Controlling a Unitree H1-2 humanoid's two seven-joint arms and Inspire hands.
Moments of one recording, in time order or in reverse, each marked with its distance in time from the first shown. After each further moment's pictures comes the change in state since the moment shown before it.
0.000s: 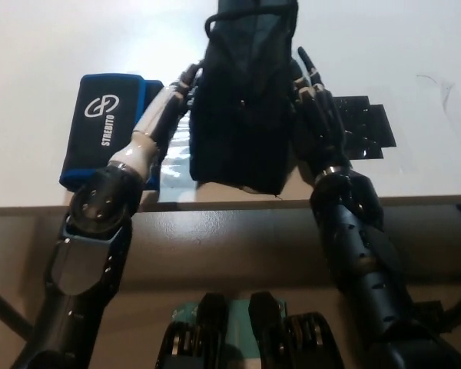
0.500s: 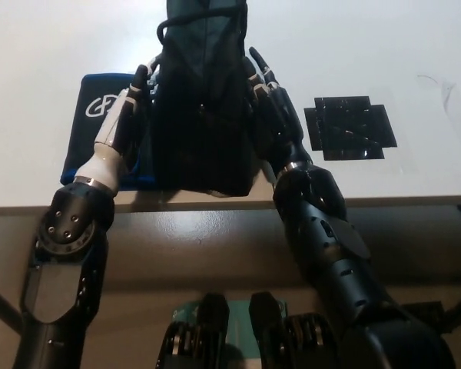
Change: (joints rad) left_arm 0.081 0.015 0.070 -0.146 -0.050 0.023 0.003; right_arm -0.086 0.053 0.019 0.145 -0.037 -0.053 0.003
